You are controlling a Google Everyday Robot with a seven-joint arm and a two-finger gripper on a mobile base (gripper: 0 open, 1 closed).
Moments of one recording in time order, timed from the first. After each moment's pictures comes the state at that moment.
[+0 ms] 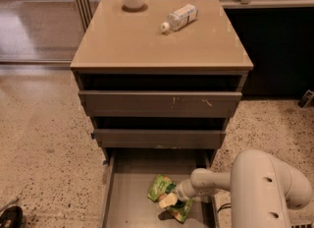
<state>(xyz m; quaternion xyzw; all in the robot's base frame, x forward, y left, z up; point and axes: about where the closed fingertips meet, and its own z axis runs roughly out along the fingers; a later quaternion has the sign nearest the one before) 0.518 -0.070 0.161 -0.28 0.92 0.26 0.12</state>
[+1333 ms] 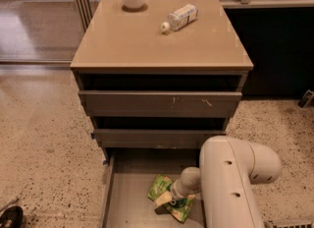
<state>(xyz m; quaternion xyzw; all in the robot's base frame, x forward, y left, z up) 0.529 -0.067 0.134 -0.24 0.95 0.20 0.09</state>
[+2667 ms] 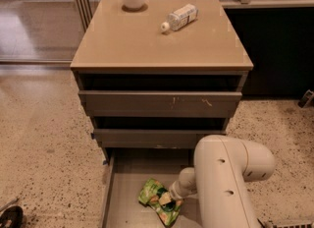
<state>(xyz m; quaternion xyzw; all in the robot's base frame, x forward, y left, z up) 0.524 -0.061 0.126 -0.25 0.95 0.19 0.08</state>
